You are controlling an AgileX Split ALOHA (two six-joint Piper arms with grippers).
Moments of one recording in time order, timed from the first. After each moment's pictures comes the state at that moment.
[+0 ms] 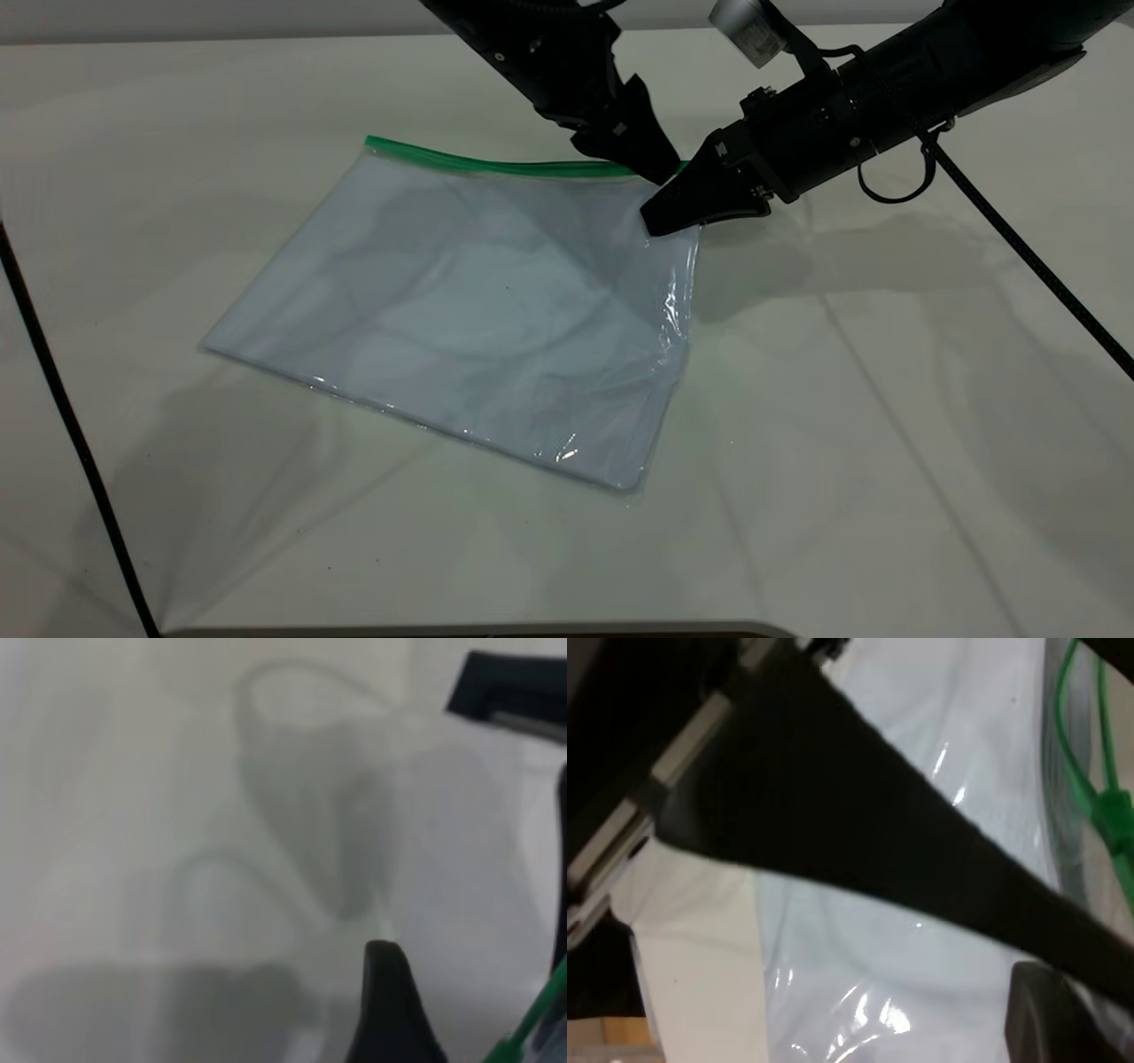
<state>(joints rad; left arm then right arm) -0.43 2.66 -2.03 -0.89 0.77 1.32 0.16 2.60 -1.55 1.33 0.97 -1.52</state>
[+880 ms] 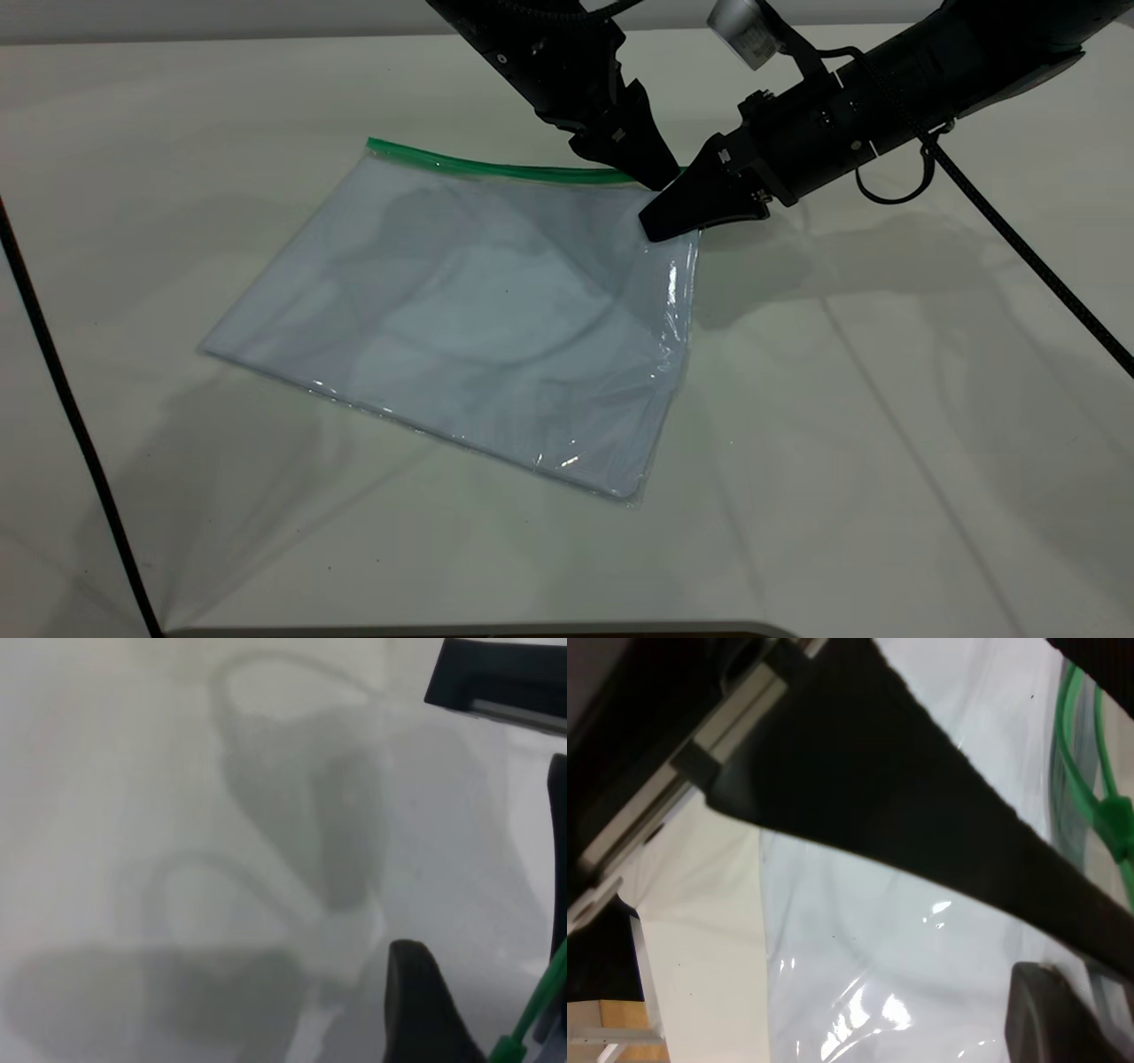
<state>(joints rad) -0.44 2.66 -2.04 -0.84 0.79 1.28 0.16 2.60 -1.55 1.32 0.98 -1.54</state>
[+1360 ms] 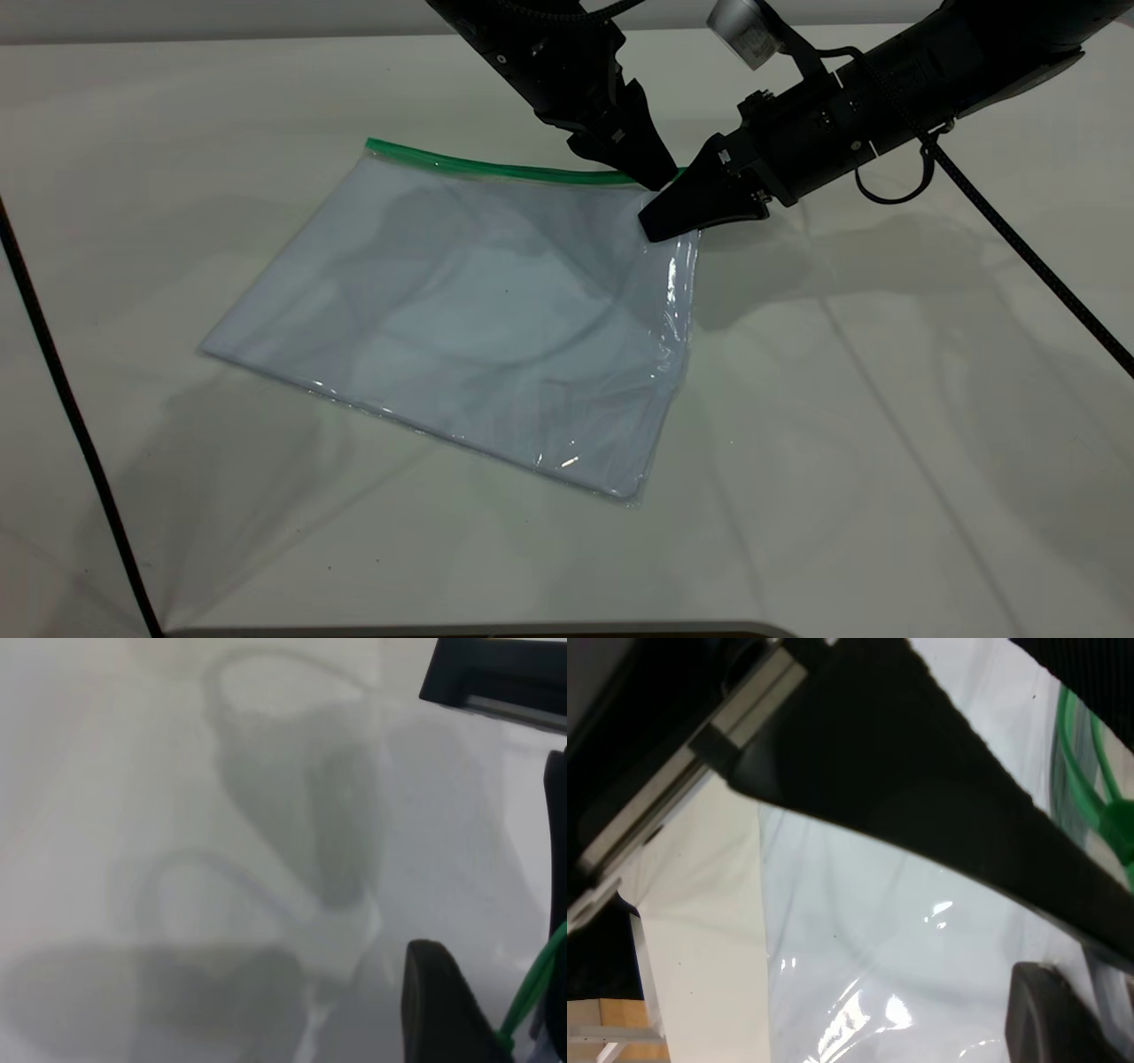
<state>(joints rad) -0.44 2.66 -2.04 -0.83 0.79 1.28 0.17 2.60 -1.55 1.32 0.99 -1.55</state>
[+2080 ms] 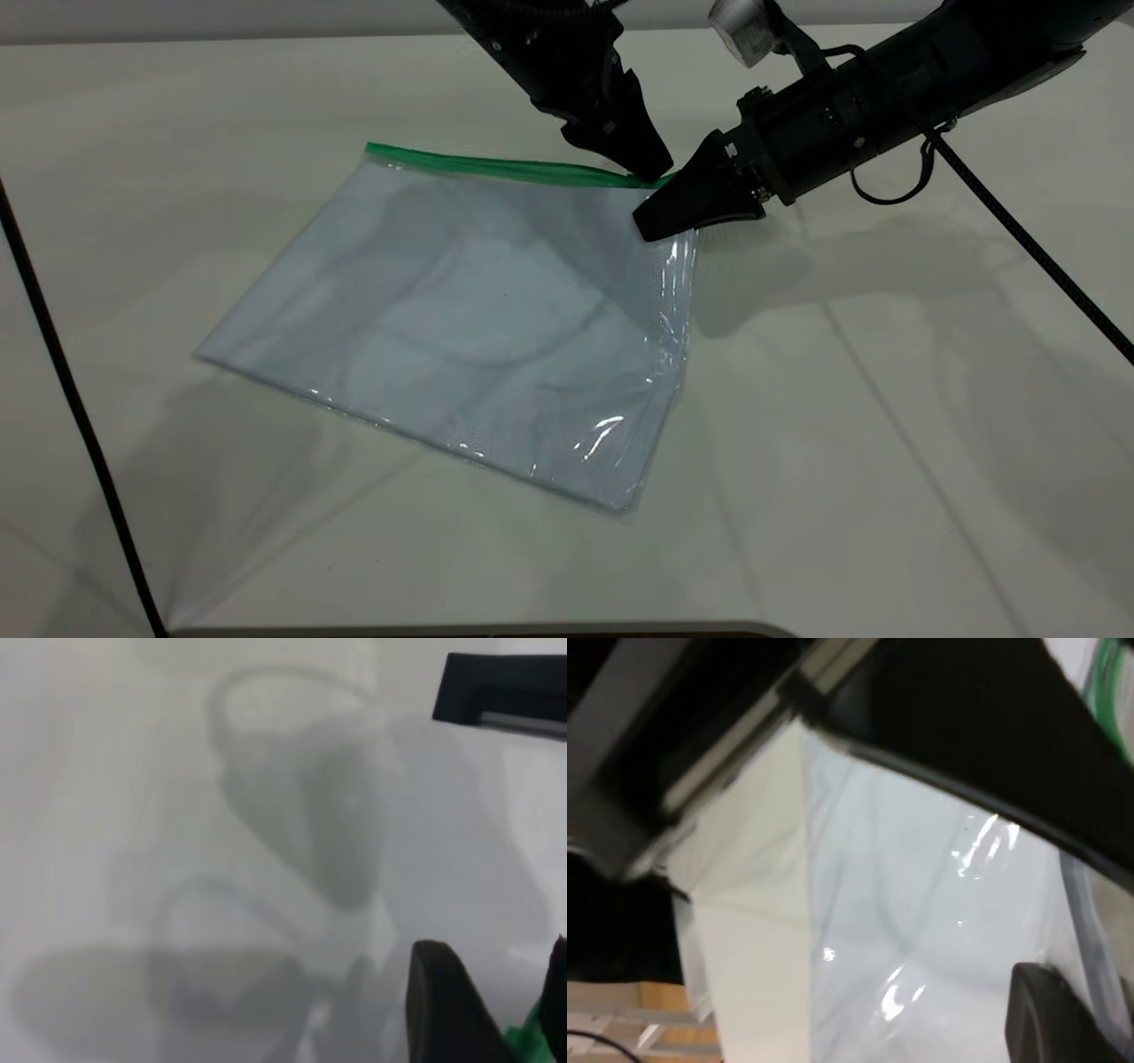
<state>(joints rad) -0.43 2.66 -2.09 -0.81 0.86 1.29 0.17 2.60 -1.55 1.32 1.07 -1.56</state>
